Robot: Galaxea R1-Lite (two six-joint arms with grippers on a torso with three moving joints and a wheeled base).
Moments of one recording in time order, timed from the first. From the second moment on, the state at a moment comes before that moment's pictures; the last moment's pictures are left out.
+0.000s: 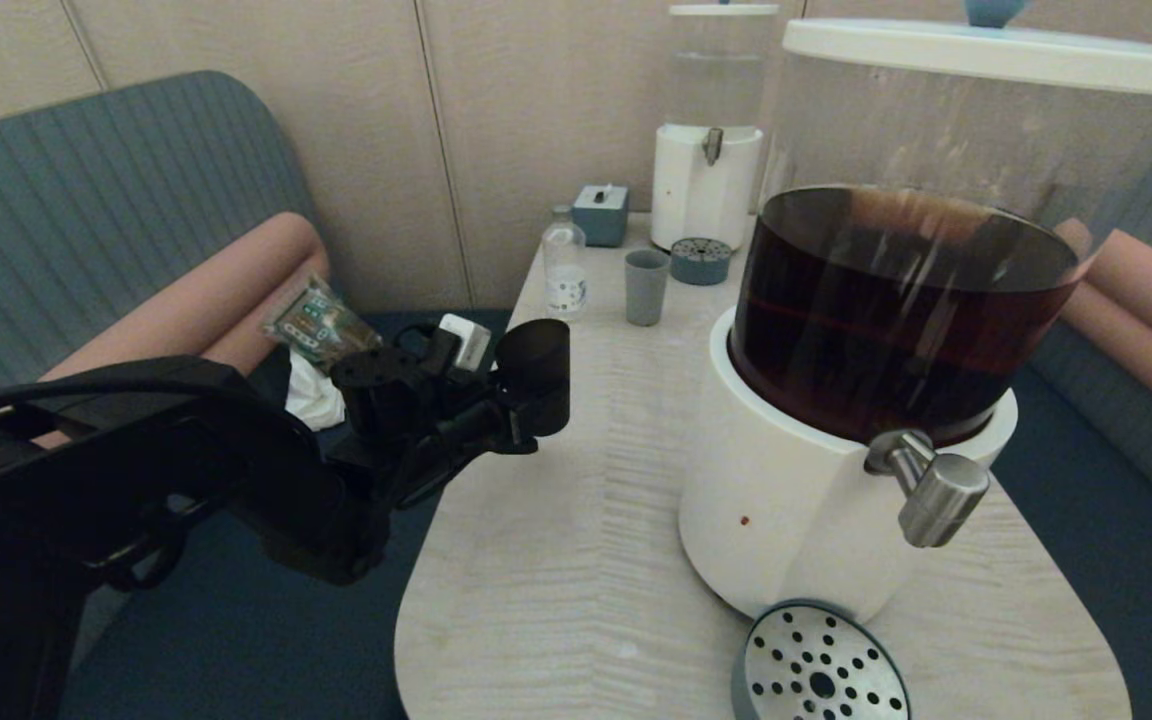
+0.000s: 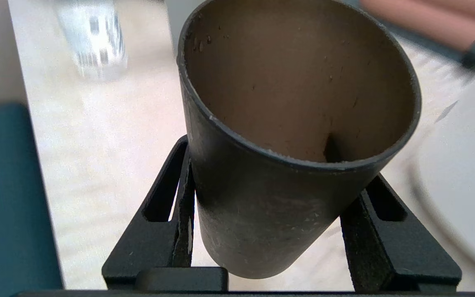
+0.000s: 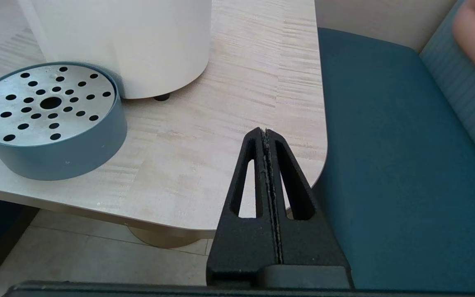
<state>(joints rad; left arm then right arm) -0.33 2.25 -1.01 -1.29 -0.33 -0.02 -0.01 0.00 0.00 0.01 0.02 -0.09</state>
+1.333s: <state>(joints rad) -0.33 2.42 -1.08 -1.32 -0.32 -0.05 -0.01 0.00 0.00 0.01 0.03 -0.09</state>
